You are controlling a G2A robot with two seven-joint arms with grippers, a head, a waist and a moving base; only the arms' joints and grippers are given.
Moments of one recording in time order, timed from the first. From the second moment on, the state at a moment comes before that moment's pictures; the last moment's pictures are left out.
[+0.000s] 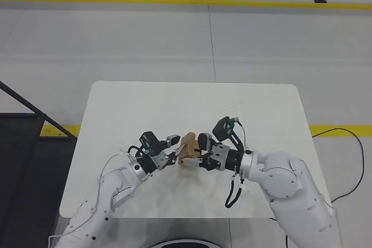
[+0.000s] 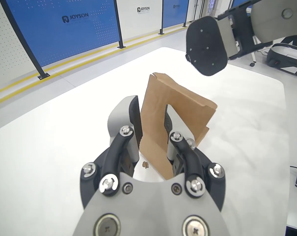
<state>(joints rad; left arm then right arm) 1.31 -1.18 -1.19 -1.62 1.33 -0.48 0.17 -1.10 -1.19 1.15 -1.83 -0.42 -0.39 0.85</state>
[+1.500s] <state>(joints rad) 1.26 -1.19 -1.13 -1.62 1.37 -0.47 0.07 -1.05 -1.17 1.06 -1.76 -0.51 -0.35 0.89</state>
